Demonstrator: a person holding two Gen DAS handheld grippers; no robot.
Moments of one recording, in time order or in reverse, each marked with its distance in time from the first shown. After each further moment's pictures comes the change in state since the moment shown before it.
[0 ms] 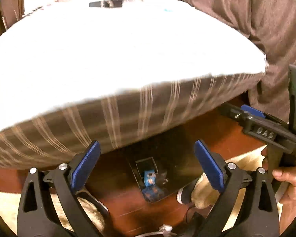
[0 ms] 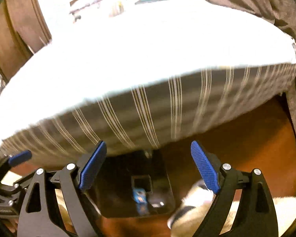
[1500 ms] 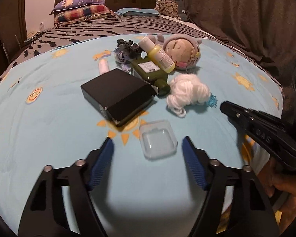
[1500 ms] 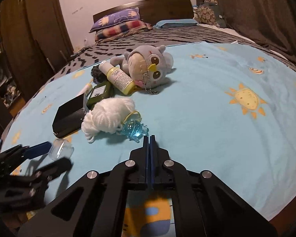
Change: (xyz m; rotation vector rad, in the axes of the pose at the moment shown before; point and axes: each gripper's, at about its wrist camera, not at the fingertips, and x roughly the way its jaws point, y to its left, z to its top) left arm 0.036 0.014 0.171 0.037 -0.127 0.082; right arm 0.058 0.059 0.156 -0.115 -0.122 0.123
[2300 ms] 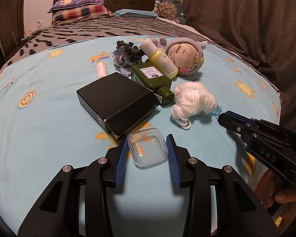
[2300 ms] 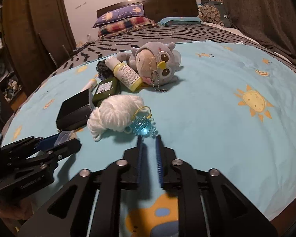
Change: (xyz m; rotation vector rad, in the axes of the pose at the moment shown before) left arm 0.013 0.009 0.008 -0.012 -0.016 -0.042; right arm 0.001 0.012 0.000 -0.028 0.023 0.013
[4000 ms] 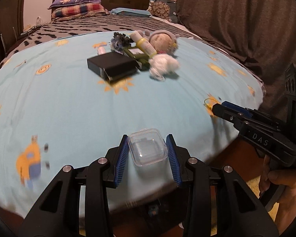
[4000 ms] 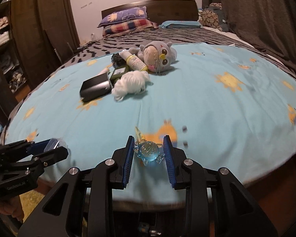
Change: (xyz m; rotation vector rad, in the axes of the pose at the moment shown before) left arm -0.077 -0.017 -0.073 -0.008 0.014 -0.066; right arm -0.073 0.010 -0.060 -0.035 -0.016 -0.028
